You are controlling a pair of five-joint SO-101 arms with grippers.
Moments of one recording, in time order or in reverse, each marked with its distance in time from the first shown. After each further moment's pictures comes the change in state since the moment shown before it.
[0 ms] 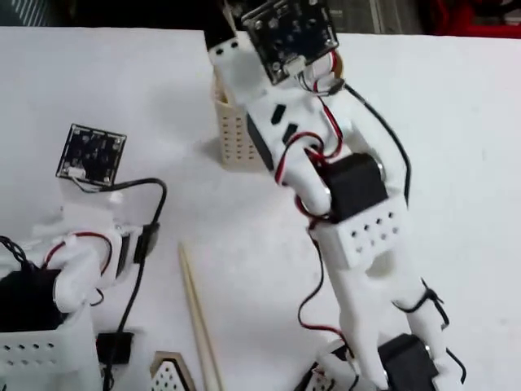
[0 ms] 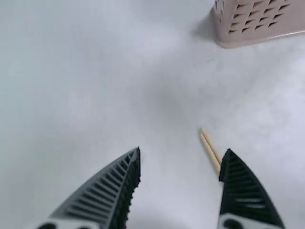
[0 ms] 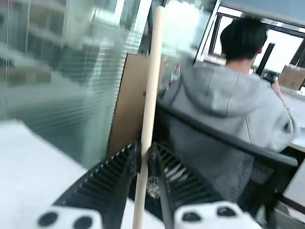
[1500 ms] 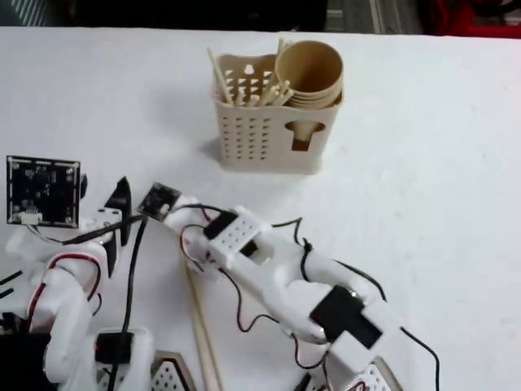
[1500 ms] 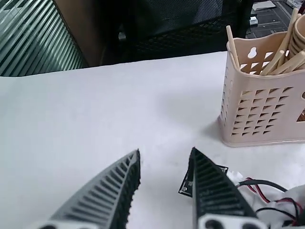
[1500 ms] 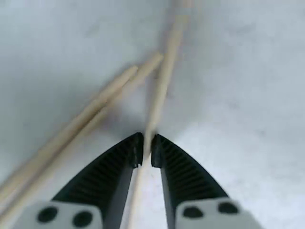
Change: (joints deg) left arm 0.1 -11.7 -0.4 -14.7 5.7; right arm -19.1 26.2 43.3 16.9 4.0
